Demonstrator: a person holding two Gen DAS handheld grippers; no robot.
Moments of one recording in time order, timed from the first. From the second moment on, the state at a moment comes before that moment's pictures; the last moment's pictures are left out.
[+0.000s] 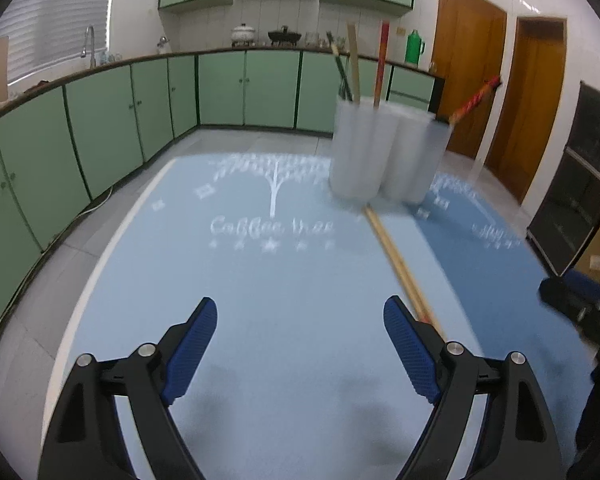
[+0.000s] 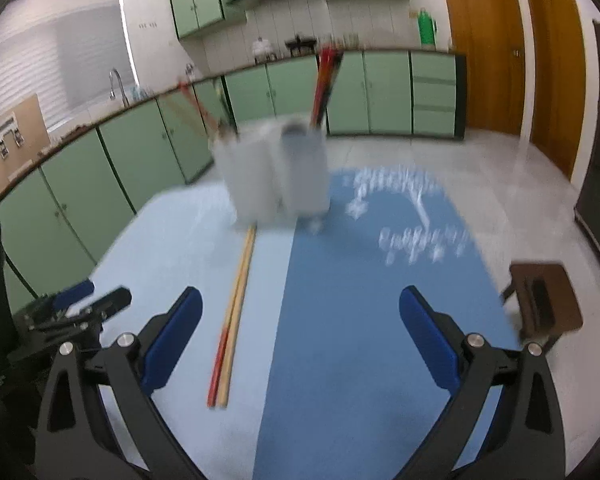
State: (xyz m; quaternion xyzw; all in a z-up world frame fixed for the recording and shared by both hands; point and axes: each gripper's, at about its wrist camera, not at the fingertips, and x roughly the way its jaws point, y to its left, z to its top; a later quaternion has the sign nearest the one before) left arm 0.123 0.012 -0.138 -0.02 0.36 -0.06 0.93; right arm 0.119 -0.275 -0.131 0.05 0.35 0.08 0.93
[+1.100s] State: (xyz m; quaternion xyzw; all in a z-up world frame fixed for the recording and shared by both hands) left arm 0.127 0.027 -0.166 -0.01 0.41 -0.03 0.91; right arm 0.126 -0.240 -0.181 -0.02 0.43 0.06 0.90
